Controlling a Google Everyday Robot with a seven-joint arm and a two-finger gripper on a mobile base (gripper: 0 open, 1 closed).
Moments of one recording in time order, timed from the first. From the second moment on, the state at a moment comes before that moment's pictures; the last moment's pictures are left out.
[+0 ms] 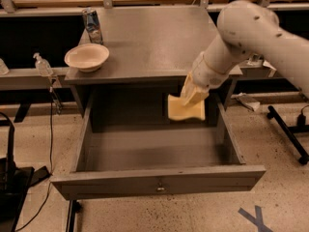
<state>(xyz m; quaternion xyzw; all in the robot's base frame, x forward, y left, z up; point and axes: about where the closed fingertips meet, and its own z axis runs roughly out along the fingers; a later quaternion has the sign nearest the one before) 0.611 -0.119 0.799 -0.74 0.64 0.06 0.20</state>
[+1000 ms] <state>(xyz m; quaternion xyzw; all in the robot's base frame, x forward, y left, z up) 0.695 -0.108 0.935 -0.72 0.63 0.01 0.30</state>
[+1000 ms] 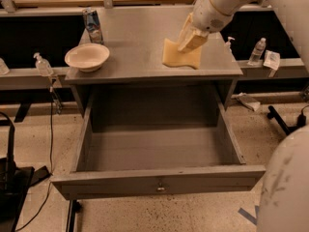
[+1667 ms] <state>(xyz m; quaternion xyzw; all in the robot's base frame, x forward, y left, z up) 0.748 -0.079 0.925 -0.69 0.65 -0.02 0.32</state>
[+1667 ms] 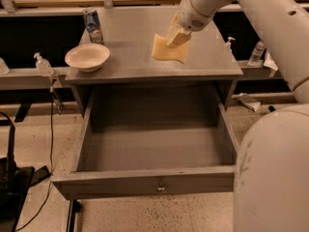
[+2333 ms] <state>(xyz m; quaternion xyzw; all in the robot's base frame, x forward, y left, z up) 0.772 -0.068 0.903 -0.69 0.65 -0.04 0.32</state>
